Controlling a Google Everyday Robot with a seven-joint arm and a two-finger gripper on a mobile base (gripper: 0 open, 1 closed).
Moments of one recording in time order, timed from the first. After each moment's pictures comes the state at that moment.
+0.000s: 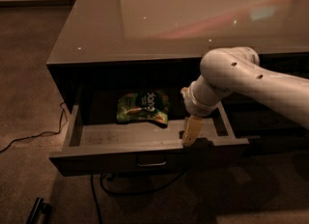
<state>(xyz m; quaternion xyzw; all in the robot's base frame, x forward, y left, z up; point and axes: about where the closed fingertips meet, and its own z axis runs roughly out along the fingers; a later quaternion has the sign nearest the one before) 0.557 -0.113 0.696 -0.67 0.72 0.03 0.17</state>
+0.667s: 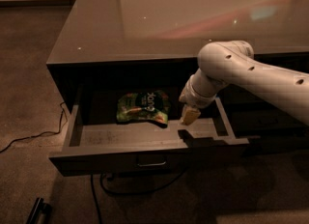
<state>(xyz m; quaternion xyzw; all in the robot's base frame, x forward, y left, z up) 0.593 -0.118 0.692 -0.67 0.72 0.02 0.17</state>
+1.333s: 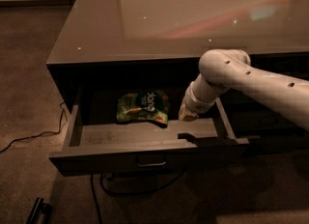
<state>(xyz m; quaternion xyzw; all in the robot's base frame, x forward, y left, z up) 0.597 -0.118 0.660 -0.67 0.72 0.05 0.16</state>
